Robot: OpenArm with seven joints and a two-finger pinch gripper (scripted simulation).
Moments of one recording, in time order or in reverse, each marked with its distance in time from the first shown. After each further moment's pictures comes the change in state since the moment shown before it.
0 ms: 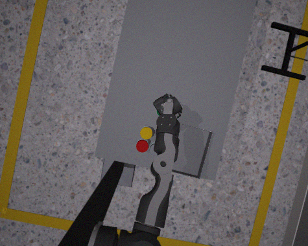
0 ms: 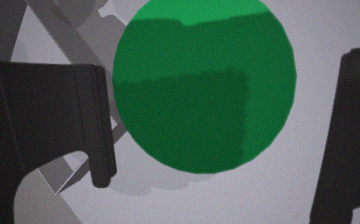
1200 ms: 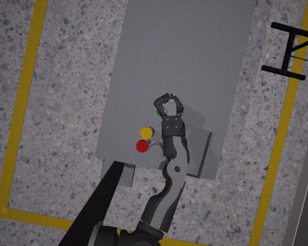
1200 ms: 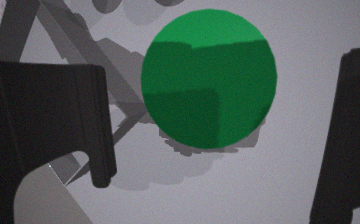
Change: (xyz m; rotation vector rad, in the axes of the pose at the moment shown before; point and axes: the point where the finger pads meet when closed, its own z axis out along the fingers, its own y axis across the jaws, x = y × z) arm 0.000 0.001 -0.018 -0.009 0.005 -0.012
